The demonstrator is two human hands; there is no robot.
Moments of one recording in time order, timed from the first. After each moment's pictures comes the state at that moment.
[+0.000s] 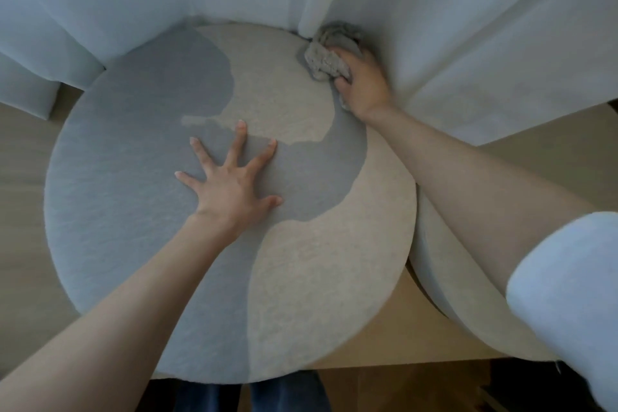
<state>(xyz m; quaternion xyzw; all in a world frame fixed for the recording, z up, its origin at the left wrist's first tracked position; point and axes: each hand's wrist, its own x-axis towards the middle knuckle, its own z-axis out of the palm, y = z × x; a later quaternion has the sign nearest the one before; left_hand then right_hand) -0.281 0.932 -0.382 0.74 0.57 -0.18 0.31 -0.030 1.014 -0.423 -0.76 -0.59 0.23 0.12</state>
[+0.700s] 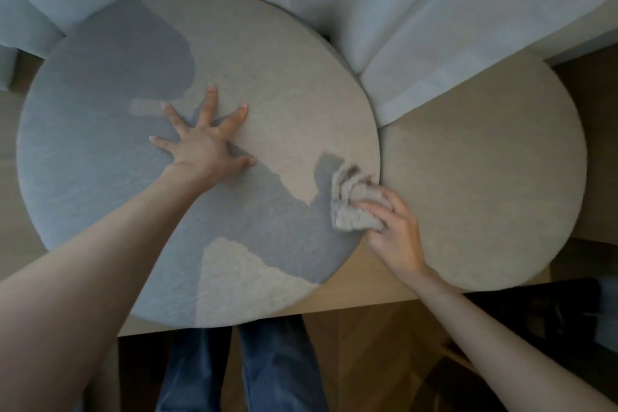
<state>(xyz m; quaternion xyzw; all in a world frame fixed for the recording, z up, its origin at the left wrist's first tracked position) -0.282 0.934 -0.369 0.73 0.56 -0.19 0.35 -0.052 0.715 -0.353 -0.76 -0.56 0.27 0.21</state>
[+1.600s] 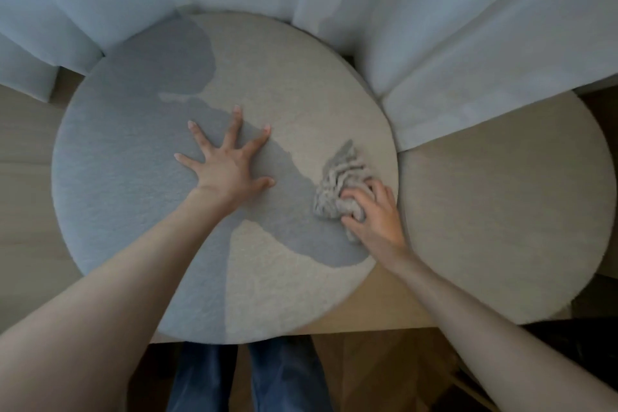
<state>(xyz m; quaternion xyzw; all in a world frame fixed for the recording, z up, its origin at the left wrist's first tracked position) -0.280 0.934 -0.371 0.73 0.56 -0.19 0.34 -0.062 0.777 -0.385 -0.76 -0.55 0.32 0.11</state>
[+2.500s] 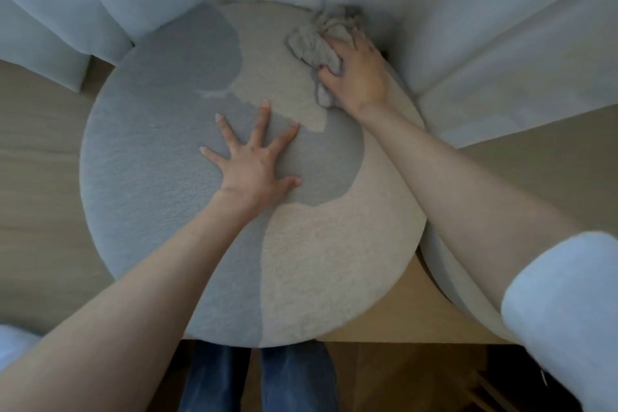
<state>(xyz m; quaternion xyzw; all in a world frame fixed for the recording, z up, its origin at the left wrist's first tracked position) -0.285 0.930 -0.382 0.76 0.55 -0.16 0.31 -0.082 1.006 -0.405 -0.75 -0.62 0.19 0.08</state>
